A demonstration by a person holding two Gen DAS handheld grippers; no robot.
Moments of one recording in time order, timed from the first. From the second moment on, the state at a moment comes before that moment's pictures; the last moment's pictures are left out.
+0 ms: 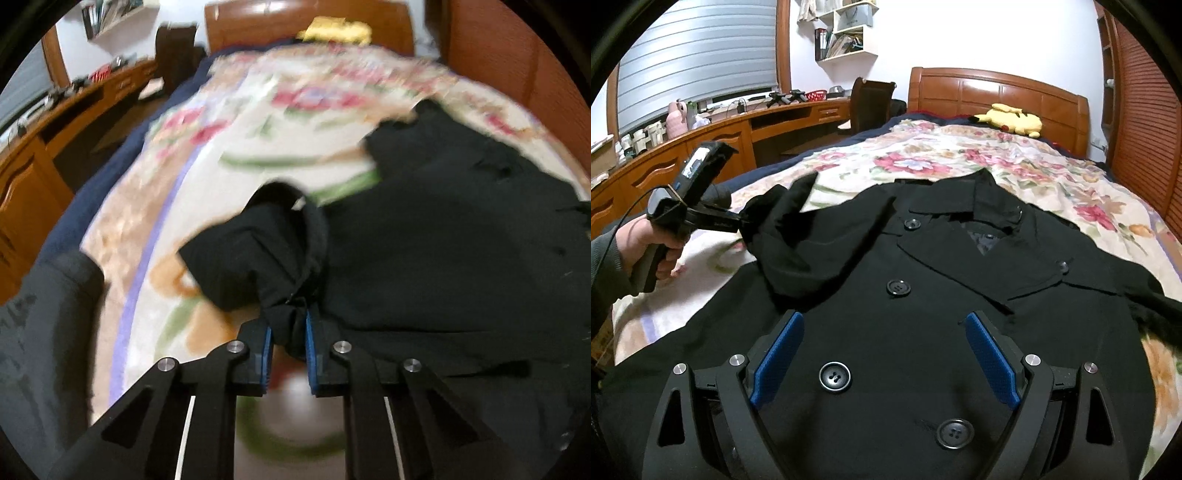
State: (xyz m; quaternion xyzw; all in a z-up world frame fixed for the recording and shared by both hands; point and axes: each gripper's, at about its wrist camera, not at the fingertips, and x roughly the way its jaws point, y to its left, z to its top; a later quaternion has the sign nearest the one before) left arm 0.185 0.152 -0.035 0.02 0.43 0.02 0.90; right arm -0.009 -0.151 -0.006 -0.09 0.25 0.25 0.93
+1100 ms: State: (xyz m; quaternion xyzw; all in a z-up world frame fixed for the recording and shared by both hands) left arm 0.079 -0.036 0.037 0.06 0.27 -0.13 0.95; right arm -0.029 -0.235 0.007 -0.02 0.24 0.15 0.96
